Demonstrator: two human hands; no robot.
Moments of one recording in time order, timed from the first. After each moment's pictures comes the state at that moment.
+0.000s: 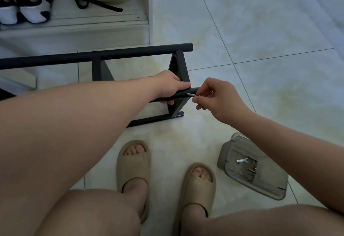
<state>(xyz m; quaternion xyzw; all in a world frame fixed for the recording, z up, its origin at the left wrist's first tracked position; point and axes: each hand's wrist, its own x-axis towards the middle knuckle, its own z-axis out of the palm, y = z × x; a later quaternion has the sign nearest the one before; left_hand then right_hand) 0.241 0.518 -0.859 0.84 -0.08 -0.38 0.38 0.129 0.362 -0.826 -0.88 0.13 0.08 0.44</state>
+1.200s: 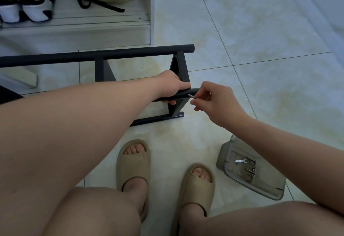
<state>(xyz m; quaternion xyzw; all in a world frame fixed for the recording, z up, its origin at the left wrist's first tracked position) 0.239 0.519 -0.855 0.82 -0.08 -0.39 0.41 0.124 0.373 -0.827 -0.91 0.12 0.07 0.40</state>
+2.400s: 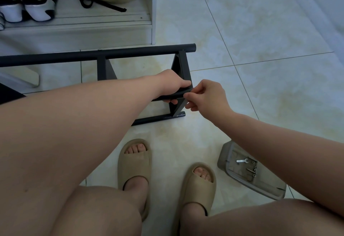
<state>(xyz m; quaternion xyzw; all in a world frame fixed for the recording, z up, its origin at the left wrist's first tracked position) 0.237 0.519 -0.847 0.82 -0.05 -0.40 0.40 0.143 0.394 -0.842 -0.85 0.23 0.06 0.48</state>
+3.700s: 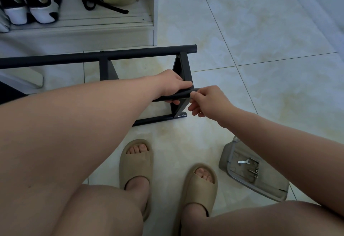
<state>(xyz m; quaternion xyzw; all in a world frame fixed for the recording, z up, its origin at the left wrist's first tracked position) 0.238 0.524 -0.847 0.82 -0.07 -0.40 0.42 0.143 0.391 -0.831 -0.84 0.23 0.17 0.46</state>
